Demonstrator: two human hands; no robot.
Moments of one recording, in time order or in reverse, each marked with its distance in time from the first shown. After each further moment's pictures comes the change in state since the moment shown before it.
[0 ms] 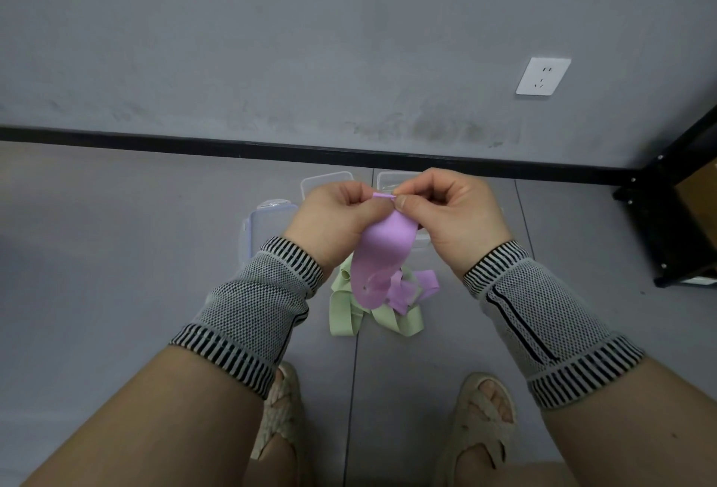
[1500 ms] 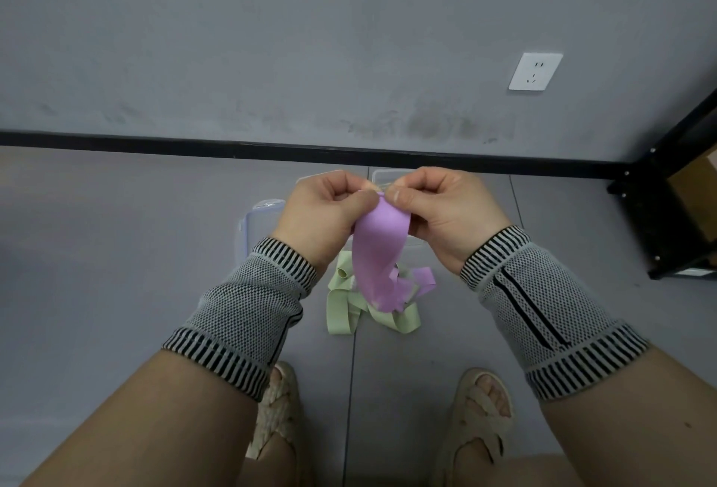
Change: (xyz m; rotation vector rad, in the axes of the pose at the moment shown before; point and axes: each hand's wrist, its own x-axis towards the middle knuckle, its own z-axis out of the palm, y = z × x) left_hand -0.005 0.006 0.002 -0.093 0.074 0.058; right_hand 0.003 -0.006 -0.002 0.291 -0.060 0.280
